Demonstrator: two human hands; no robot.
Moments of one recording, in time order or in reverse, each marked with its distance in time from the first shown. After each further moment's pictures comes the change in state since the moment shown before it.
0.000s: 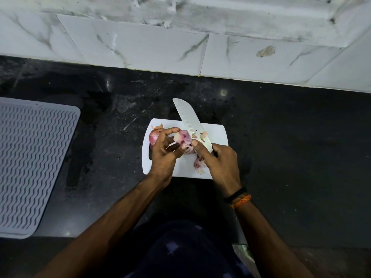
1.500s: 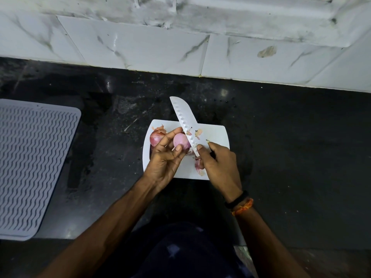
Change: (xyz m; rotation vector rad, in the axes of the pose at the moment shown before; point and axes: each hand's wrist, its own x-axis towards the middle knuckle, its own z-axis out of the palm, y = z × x) left_hand 0.003 0.004 -0.010 -0.629 -0.256 -0.252; right_hand -0.009 -0.023 0.000 -0.136 -0.037 0.046
